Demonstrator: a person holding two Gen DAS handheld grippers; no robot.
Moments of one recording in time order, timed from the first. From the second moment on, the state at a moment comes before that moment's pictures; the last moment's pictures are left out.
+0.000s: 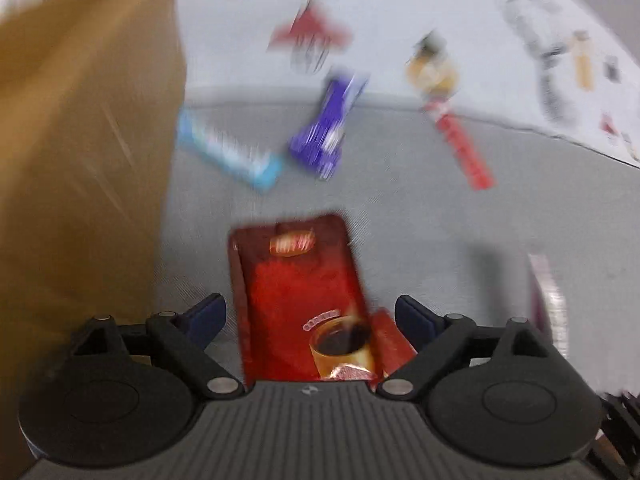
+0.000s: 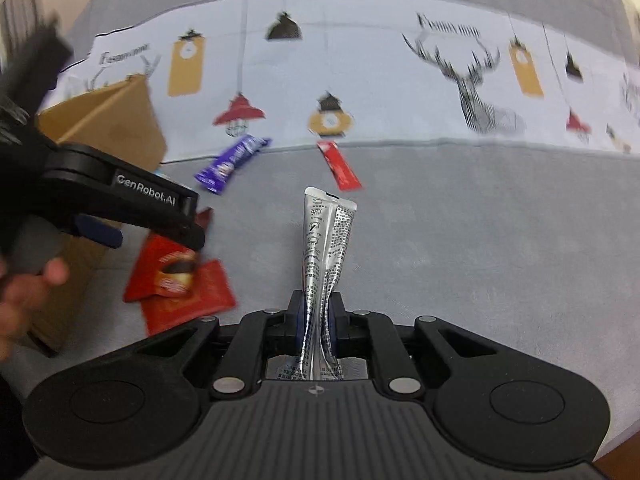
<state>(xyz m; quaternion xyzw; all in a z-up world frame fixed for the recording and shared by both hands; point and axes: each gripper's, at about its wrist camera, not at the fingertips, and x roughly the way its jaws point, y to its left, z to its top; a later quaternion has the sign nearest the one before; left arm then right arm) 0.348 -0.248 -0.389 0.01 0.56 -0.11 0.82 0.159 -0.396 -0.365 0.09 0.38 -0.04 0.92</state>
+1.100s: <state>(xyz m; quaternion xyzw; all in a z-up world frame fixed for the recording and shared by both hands) 0.221 -0.136 -0.190 0.02 0.35 -0.16 0.92 0.141 -0.291 -0.220 0.11 0.27 0.06 0.95</state>
